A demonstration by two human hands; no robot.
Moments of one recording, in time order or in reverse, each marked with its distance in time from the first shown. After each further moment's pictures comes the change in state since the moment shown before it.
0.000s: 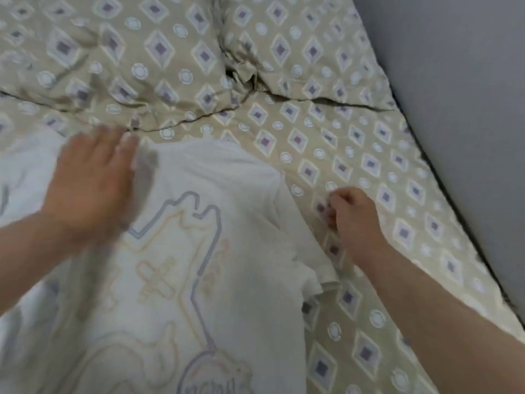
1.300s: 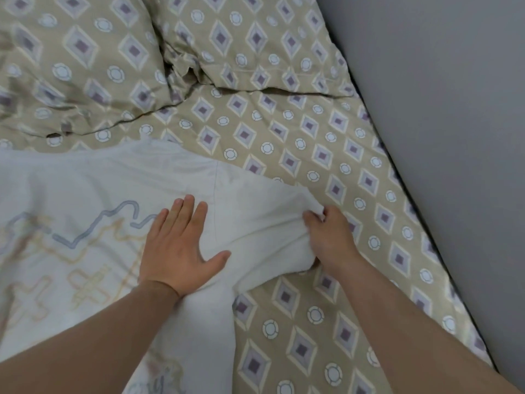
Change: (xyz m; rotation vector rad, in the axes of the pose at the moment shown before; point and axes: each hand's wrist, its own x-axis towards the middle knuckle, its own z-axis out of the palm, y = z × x) left_hand -0.050 0.207 0.010 -0.214 -0.323 -0.004; right_hand 0.016 0.048 -0.063 -0.056 -0.092 0.165
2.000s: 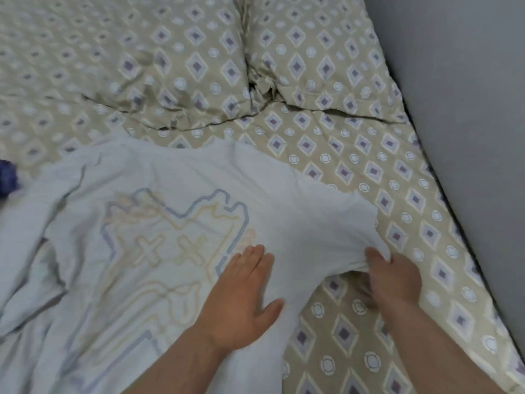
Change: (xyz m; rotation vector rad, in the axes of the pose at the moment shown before) left_hand -0.121 0.018 -0.022 -0.297 -0.074 0.151; right_hand -0.058 0.037 -0.013 -0.301 0.255 0.069
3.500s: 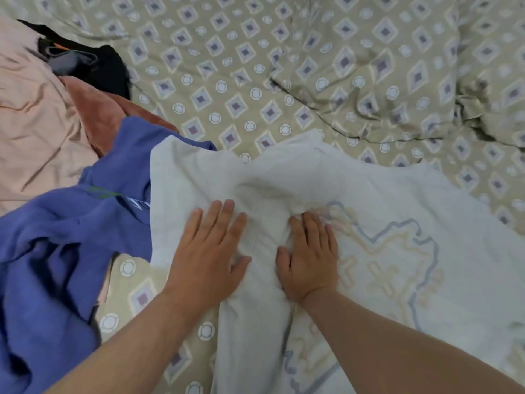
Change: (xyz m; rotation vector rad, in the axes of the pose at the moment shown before) left_hand -0.141 -0.330 -0.152 0.294 0.208 -0.311; right_hand -0.276 -0.195 0.313 -0.508 -0.102 -1.077
